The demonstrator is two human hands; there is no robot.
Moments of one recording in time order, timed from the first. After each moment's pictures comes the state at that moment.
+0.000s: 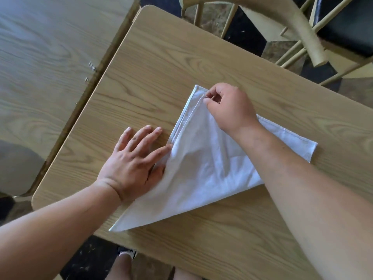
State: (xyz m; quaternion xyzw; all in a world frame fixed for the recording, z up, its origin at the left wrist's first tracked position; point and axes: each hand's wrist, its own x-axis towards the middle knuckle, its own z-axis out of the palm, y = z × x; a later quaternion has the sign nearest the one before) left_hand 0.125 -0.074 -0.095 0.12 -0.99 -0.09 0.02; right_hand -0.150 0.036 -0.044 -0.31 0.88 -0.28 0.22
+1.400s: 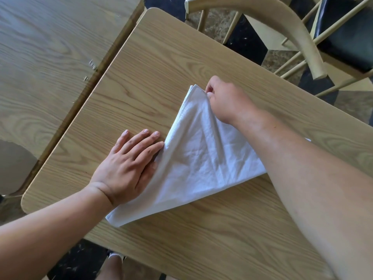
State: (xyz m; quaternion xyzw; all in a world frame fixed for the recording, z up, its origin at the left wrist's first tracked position) left_hand 0.128 -0.076 -0.095 0.15 -0.97 -0.18 0.05; right_hand -0.185 0.003 -0.035 -0.39 0.88 -0.08 0.26
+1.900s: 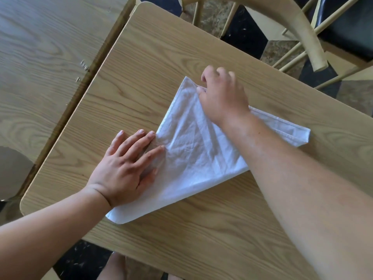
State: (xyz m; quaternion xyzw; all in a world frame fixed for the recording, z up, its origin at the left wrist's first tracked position) left_hand 0.127 -0.077 -0.097 0.12 -0.99 -0.12 0.02; right_hand -0.173 -0.001 -0.049 -0.42 0.90 -0.08 0.10
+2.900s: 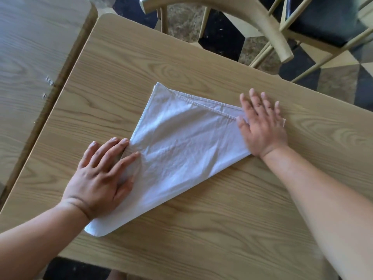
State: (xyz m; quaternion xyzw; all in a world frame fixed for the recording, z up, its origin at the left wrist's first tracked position) left_hand 0.121 -0.072 -0.098 0.13 -0.99 -0.10 0.02; right_hand -0.239 0.191 -0.094 -0.35 0.93 0.01 0.12
